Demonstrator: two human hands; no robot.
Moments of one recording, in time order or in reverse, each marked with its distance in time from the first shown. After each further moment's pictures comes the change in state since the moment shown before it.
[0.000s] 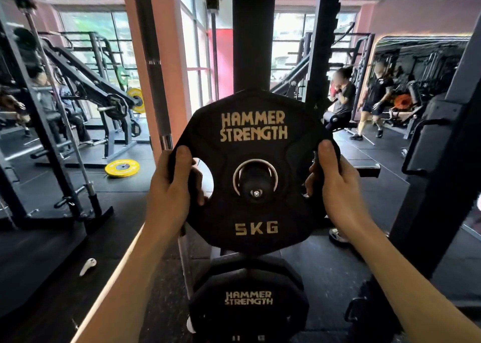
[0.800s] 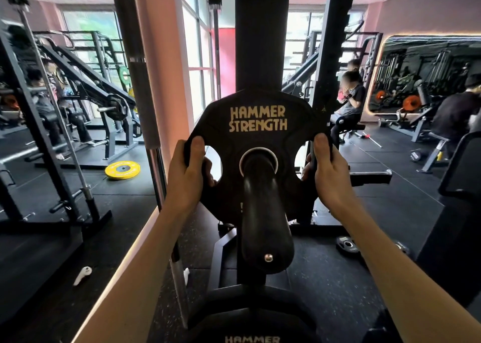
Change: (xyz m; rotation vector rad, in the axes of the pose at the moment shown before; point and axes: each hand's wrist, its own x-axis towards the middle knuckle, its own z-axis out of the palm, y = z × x) left_hand 0.109 -0.071 0.045 0.029 -0.049 0.020; right_hand 0.128 0.074 0.033 -0.059 0.035 -0.056
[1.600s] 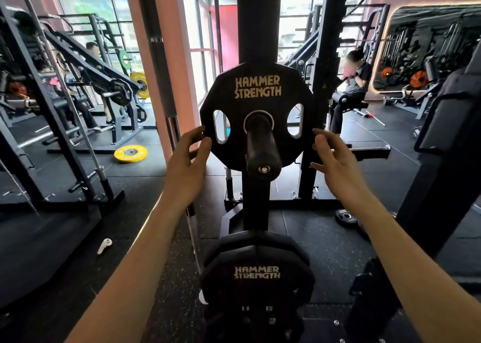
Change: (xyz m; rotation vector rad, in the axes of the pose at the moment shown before) left_hand -0.083 0.030 -0.045 0.214 -0.038 -0.040; right_hand -0.092 -0.018 -0.045 0.005 -0.126 0.043
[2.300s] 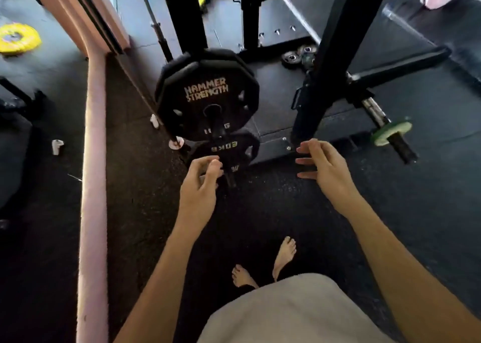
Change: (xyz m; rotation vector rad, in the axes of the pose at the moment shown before) left_hand -0.380 -0.059 -0.036 -0.015 -0.455 -0.557; right_hand -0.404 0.062 -0.045 -0.025 0.200 0.712
